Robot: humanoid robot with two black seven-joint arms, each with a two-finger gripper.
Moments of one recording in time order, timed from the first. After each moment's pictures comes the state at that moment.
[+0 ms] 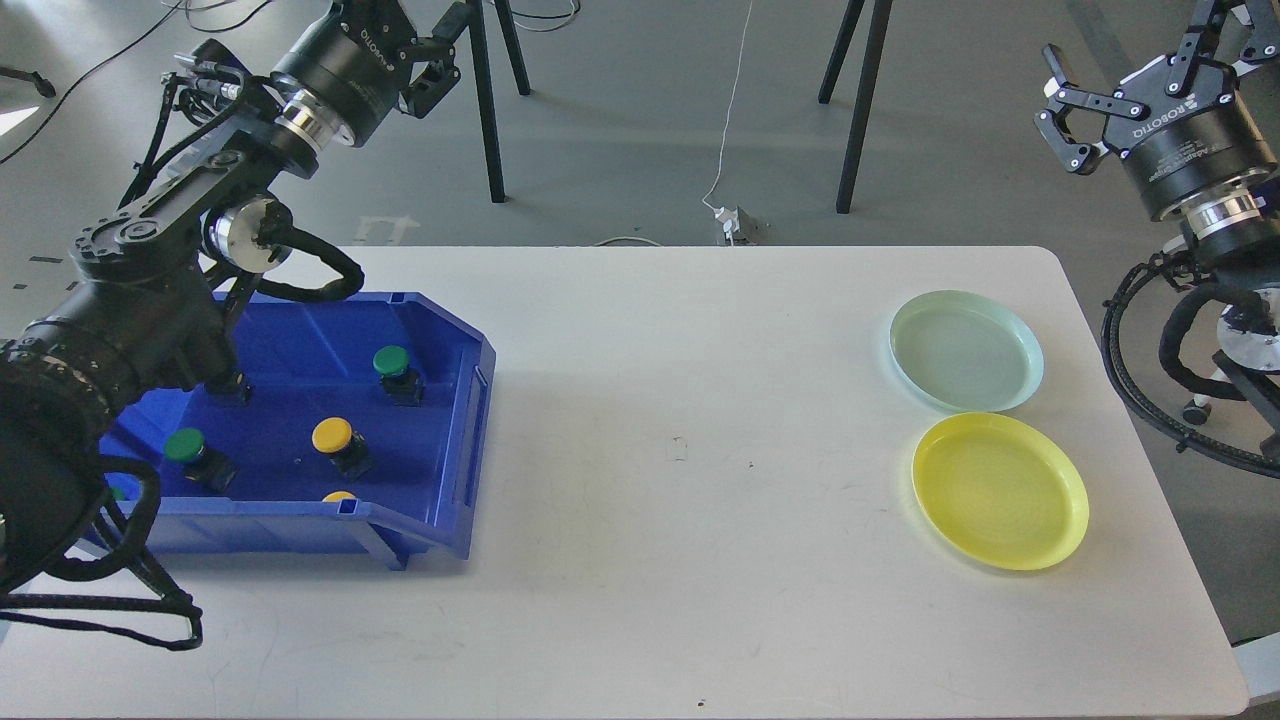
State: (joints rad) left arm -1.10 0.24 -0.54 -0.44 0.31 -0.49 -0.49; right arm 0.78 -0.61 0.73 0.89 0.07 0.49 0.45
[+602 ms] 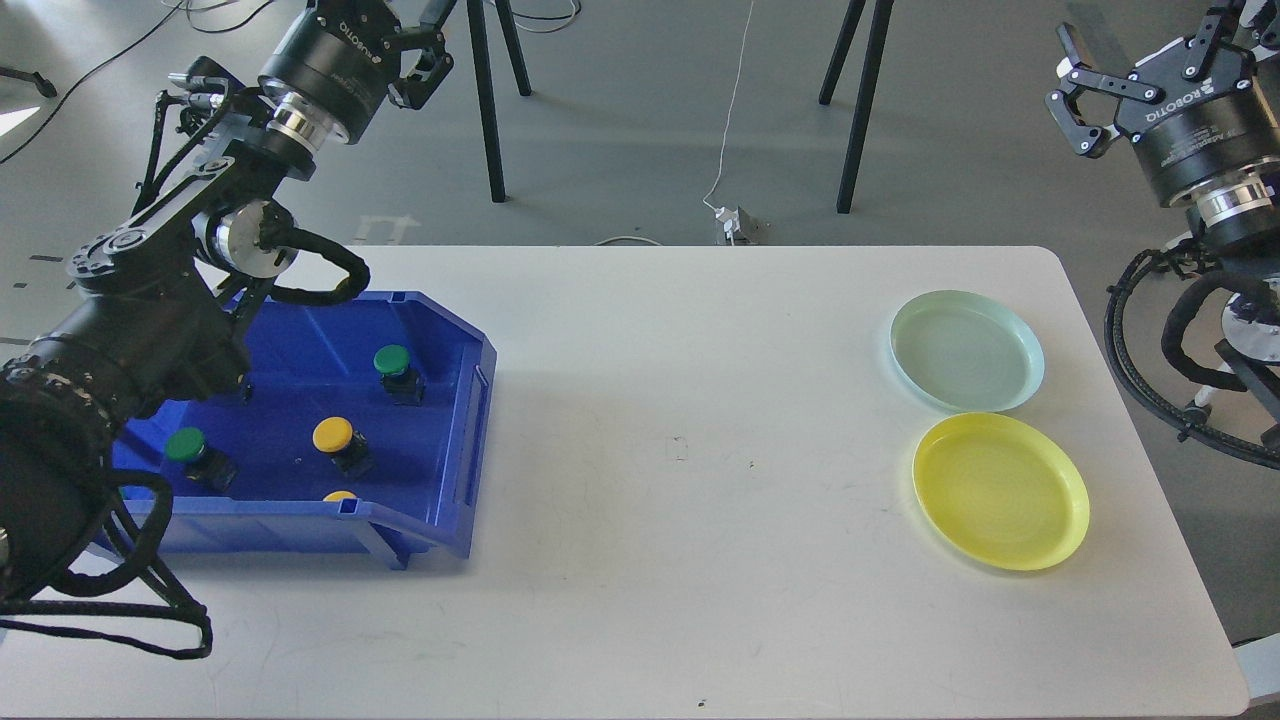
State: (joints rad) left arm -1.03 0.25 -0.66 -0.59 0.22 -0.49 -0.49; right arm 0.78 -0.61 0.76 0.90 0.08 0.49 0.45
